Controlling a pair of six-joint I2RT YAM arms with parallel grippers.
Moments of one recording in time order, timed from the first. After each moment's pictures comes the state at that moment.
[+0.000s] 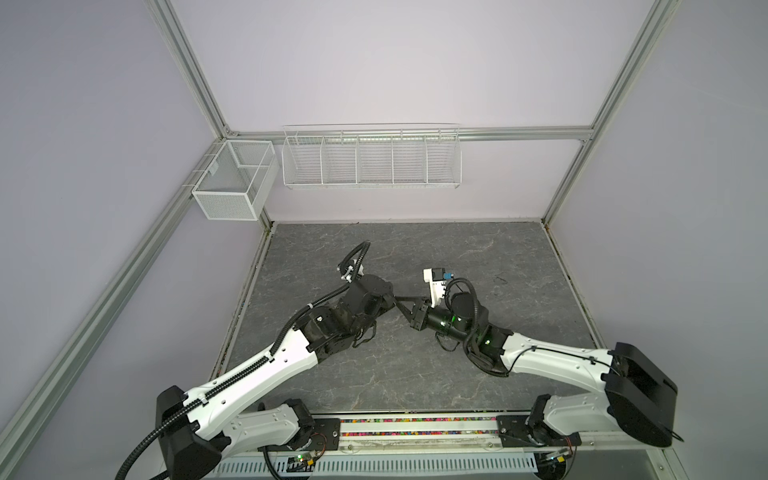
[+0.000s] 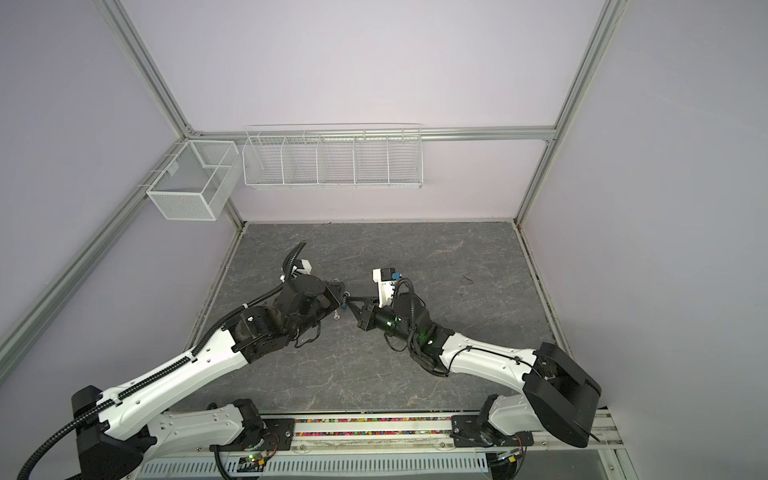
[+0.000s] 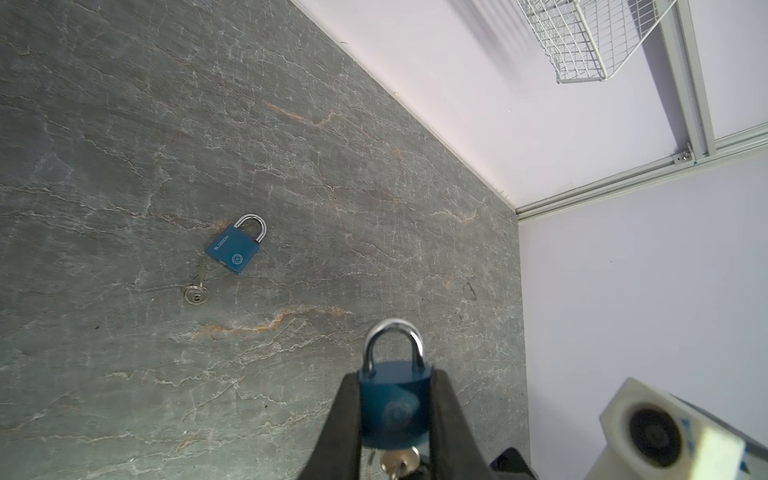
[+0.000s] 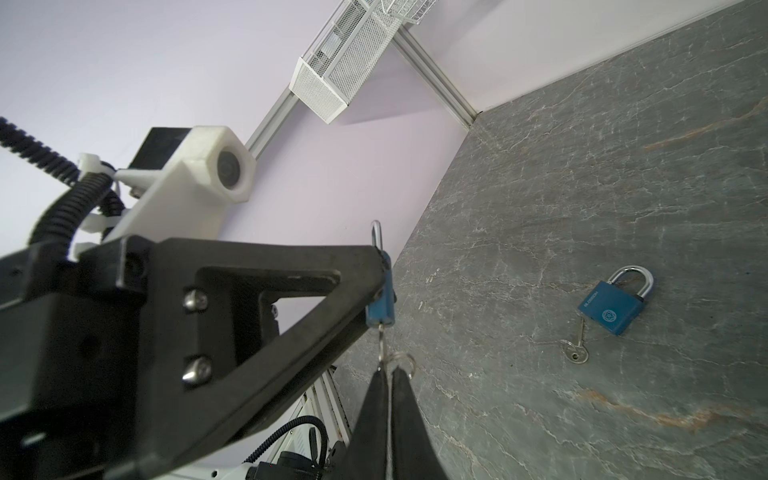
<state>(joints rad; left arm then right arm) -0.94 1.13 1.04 -0.50 -0.40 -1.15 0.95 1.35 0.69 0.57 -0.11 0.86</state>
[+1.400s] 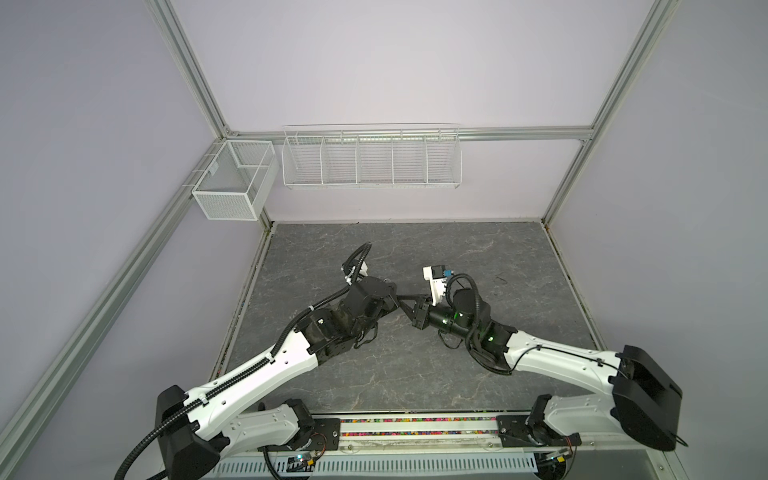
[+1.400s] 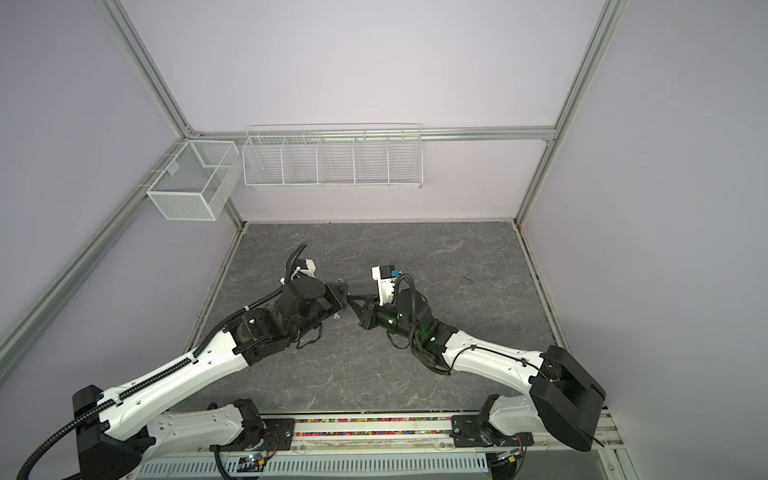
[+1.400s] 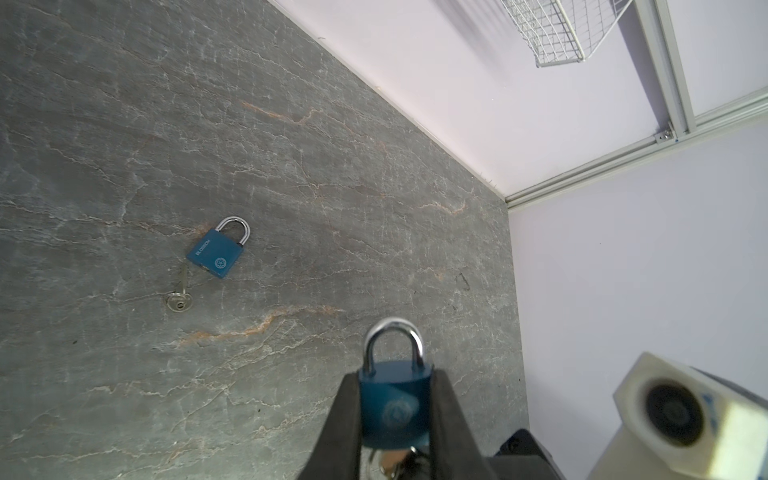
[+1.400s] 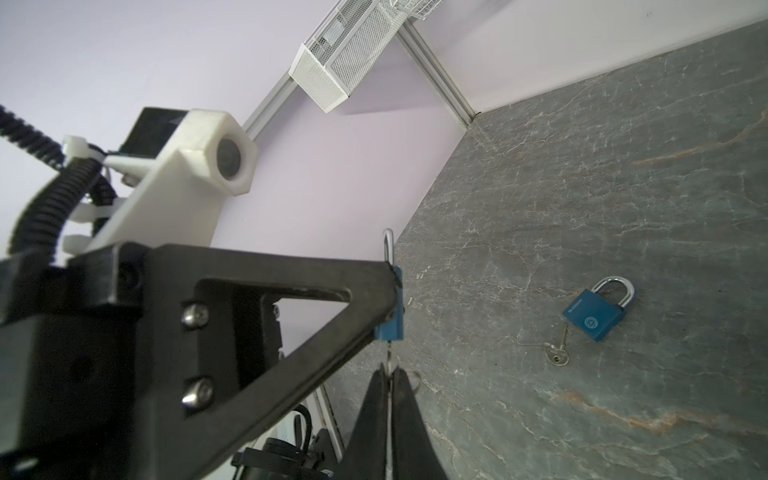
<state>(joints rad) -0.95 1.12 1.02 -0.45 -0.38 -1.10 0.93 1.31 0.72 0.47 -0.14 0.78</state>
